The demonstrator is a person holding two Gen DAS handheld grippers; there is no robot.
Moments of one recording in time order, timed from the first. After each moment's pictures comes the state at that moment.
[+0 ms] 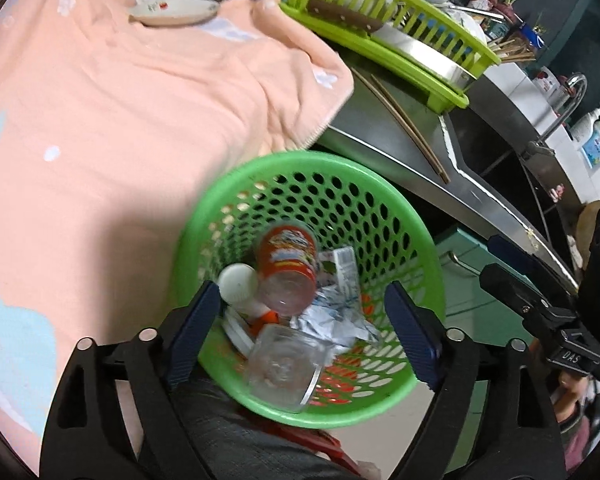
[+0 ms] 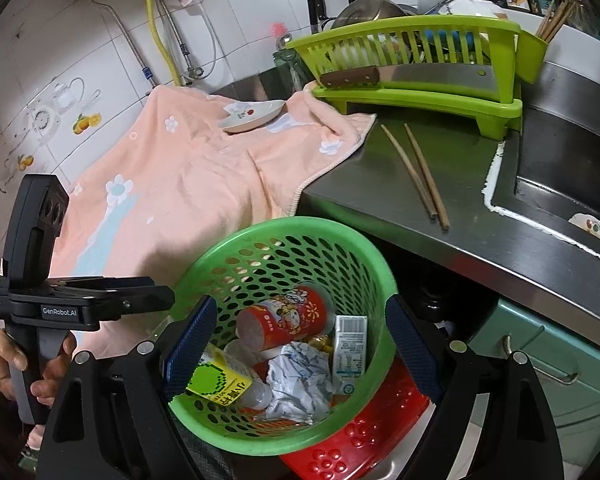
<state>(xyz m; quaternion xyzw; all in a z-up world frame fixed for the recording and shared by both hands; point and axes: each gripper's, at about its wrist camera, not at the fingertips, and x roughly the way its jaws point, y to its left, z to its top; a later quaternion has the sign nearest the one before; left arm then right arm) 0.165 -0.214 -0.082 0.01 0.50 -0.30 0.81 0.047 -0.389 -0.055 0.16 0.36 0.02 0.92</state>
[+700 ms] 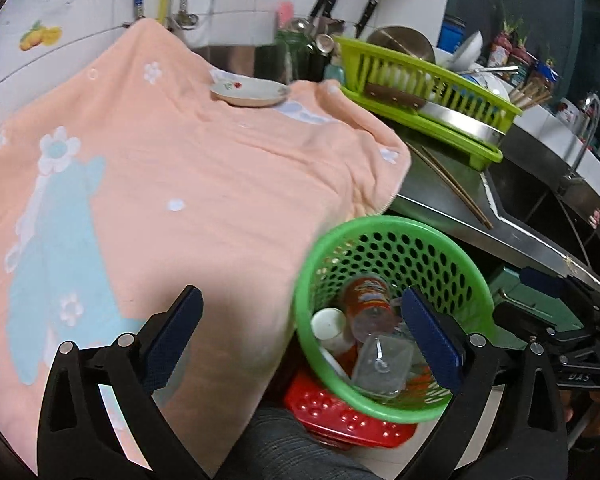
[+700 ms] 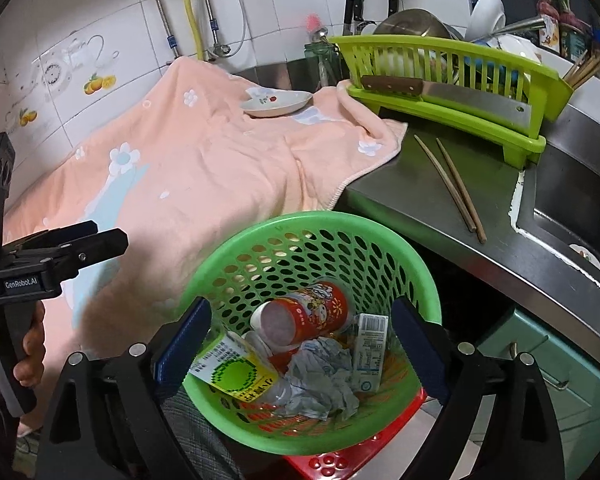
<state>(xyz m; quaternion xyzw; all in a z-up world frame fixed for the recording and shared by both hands) 0.140 -0.140 -0.041 0.02 0.38 -0.21 0.90 0.054 -0.323 -0.043 0.09 0.37 0.01 0.92</state>
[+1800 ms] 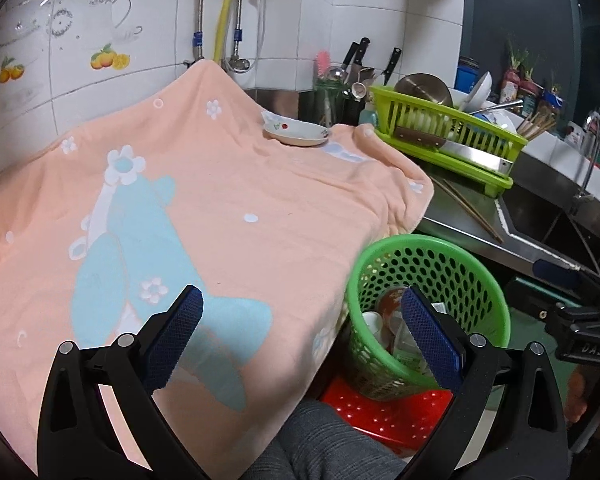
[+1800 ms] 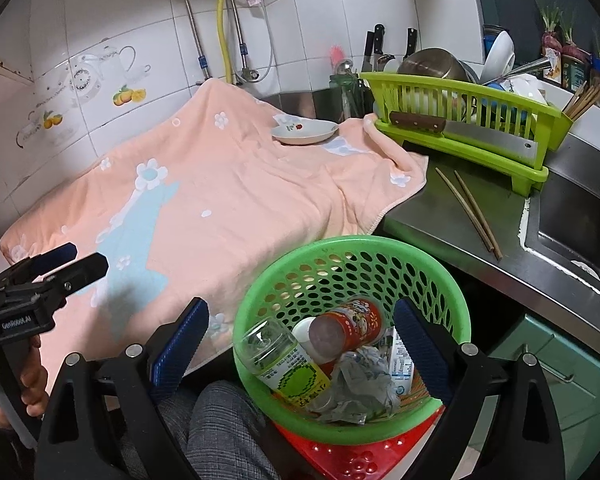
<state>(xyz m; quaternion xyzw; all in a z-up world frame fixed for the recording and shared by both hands) 0.077 -0.074 -0.018 0.02 0.31 -0.16 0.94 0.027 -0.265 -0.013 0.08 0.32 0.01 0.94</state>
